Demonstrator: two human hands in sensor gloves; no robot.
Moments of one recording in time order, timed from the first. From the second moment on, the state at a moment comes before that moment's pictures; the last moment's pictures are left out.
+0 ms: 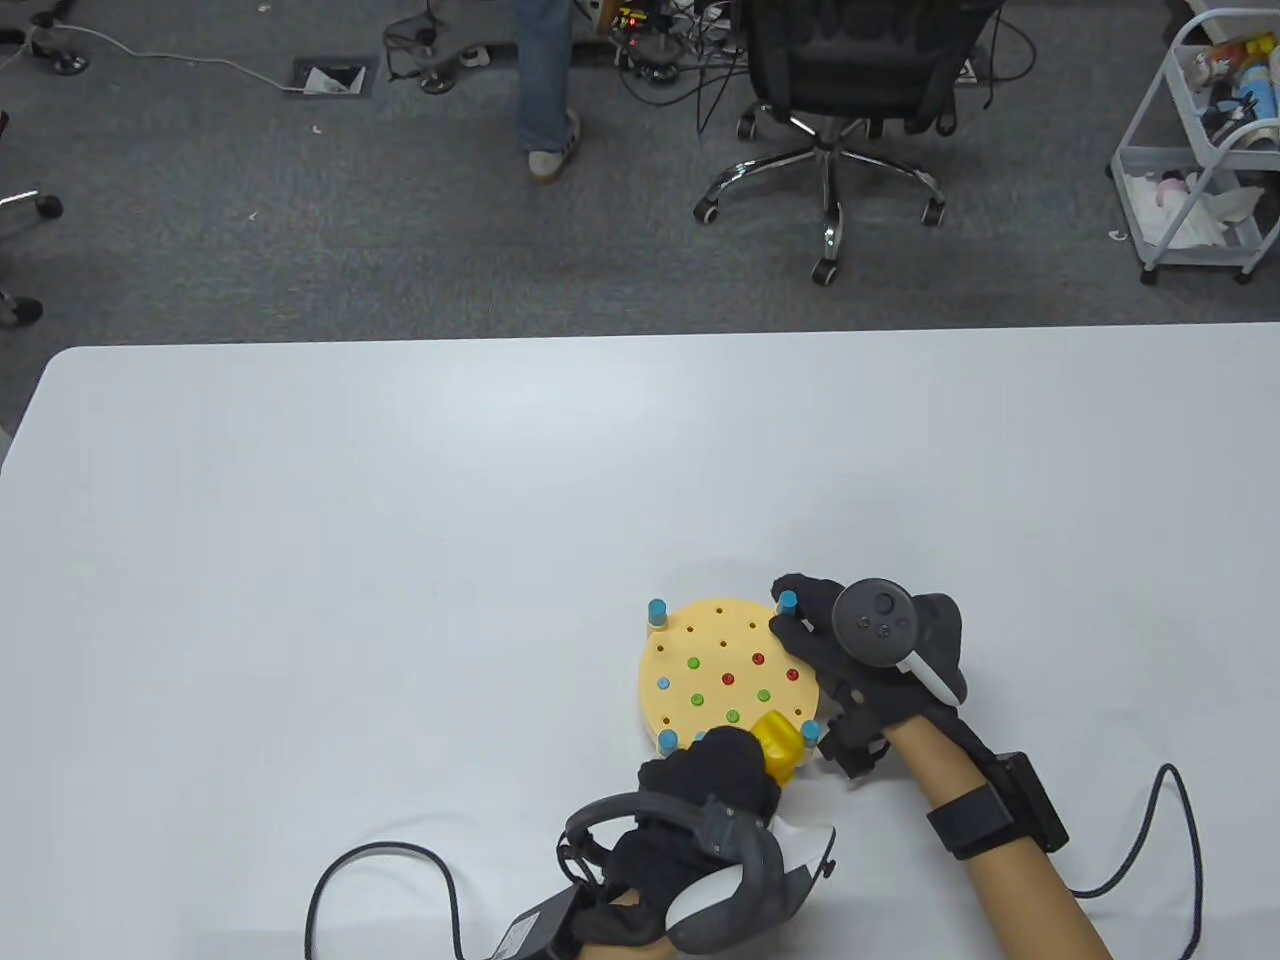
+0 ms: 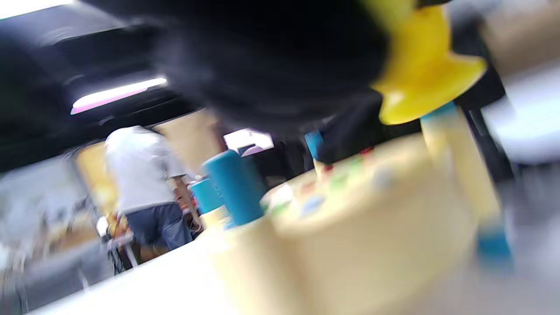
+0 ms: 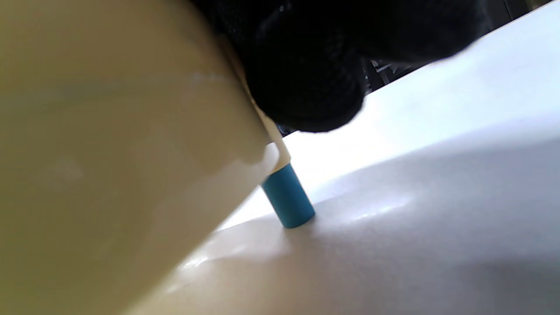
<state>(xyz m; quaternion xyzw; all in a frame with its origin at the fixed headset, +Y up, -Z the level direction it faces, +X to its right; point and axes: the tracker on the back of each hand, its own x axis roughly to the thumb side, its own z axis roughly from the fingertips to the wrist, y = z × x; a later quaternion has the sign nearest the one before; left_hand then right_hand) 0.001 -0.671 -0.138 0.17 -0.13 -0.06 0.98 0.175 -0.756 -0.295 0.09 -0.03 0.96 0.25</state>
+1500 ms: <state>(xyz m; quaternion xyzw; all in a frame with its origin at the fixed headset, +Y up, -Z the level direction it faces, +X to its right) -0.103 -0.656 -0.205 0.24 -0.03 0.16 0.96 0.177 -0.757 -0.295 0.09 -0.02 0.96 0.27</state>
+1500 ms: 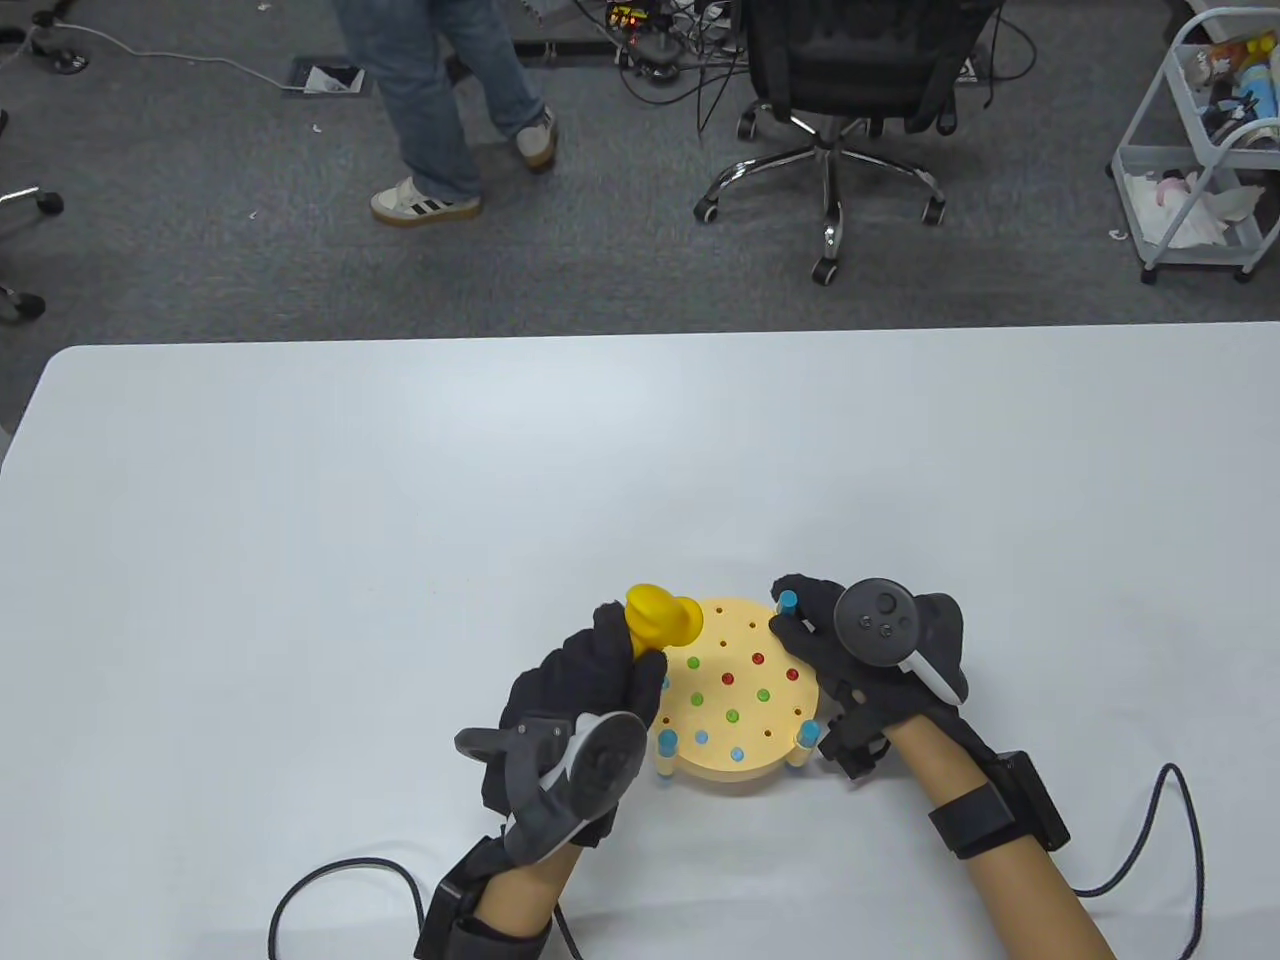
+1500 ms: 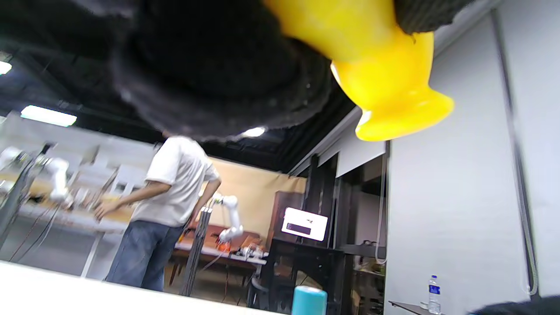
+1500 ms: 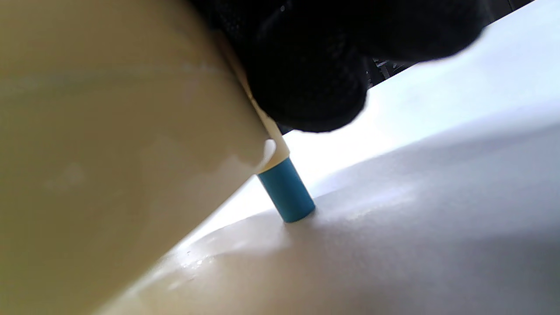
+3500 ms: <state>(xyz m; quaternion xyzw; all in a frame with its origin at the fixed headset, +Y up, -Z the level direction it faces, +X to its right) -0.142 -0.711 -0.251 0.11 -0.02 0.08 0.99 0.255 -0.696 -0.264 0.04 -0.16 0.97 0.19</state>
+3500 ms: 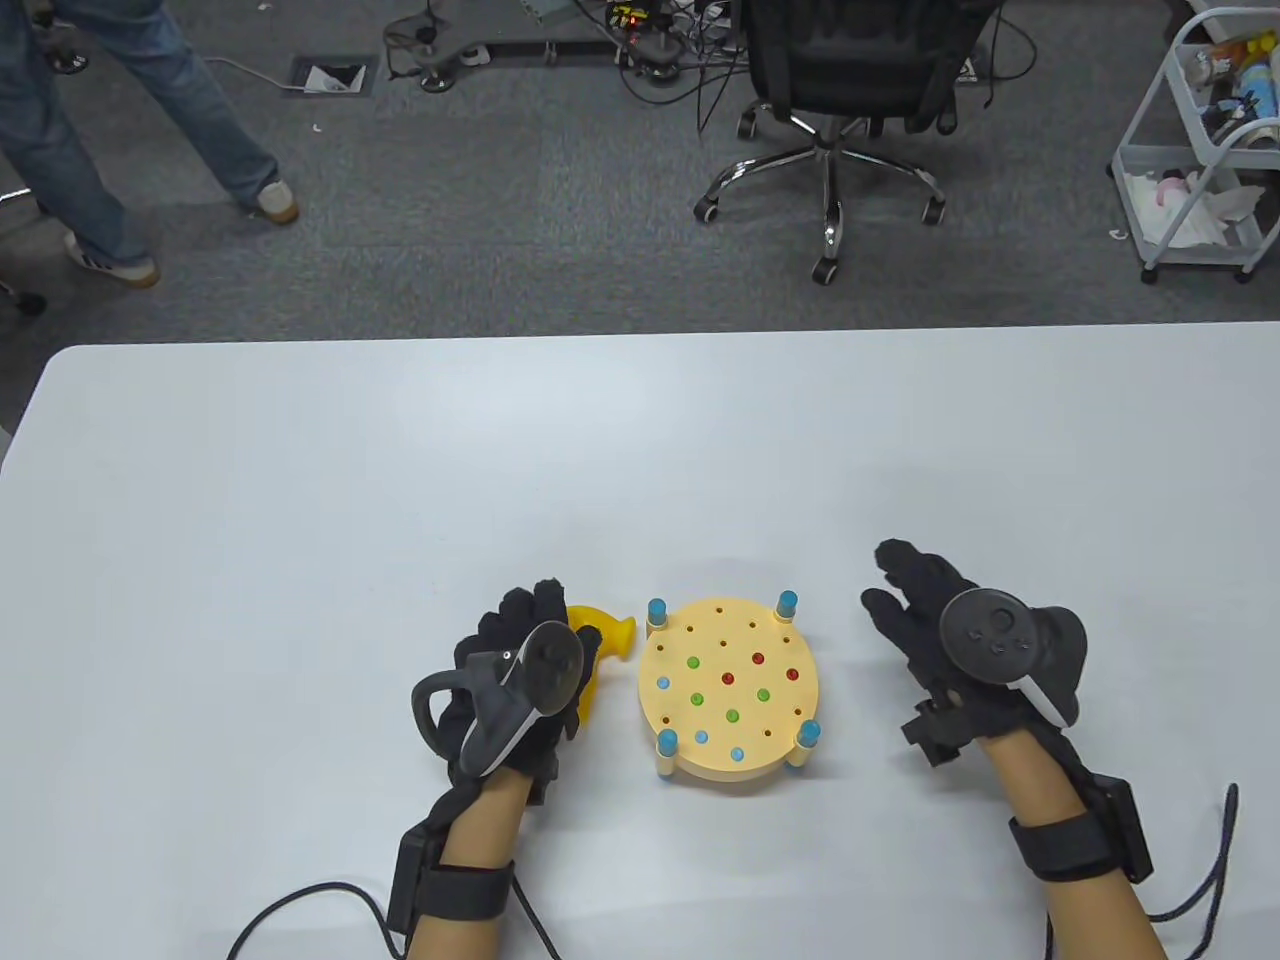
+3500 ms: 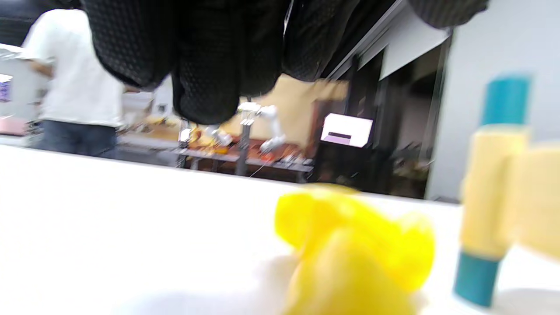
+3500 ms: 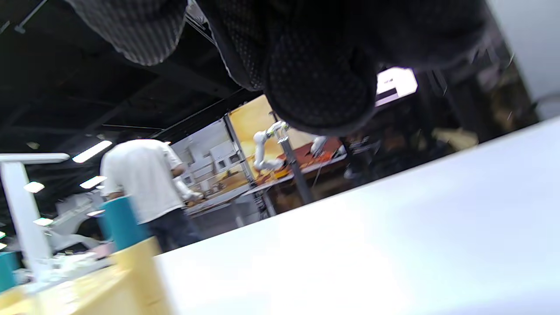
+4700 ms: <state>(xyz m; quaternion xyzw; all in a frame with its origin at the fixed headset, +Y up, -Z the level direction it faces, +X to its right) -0.161 -0.713 -0.249 0.08 0.01 0.04 1.00 0.263 -0.768 -0.262 0.04 -0.03 1.00 -0.05</state>
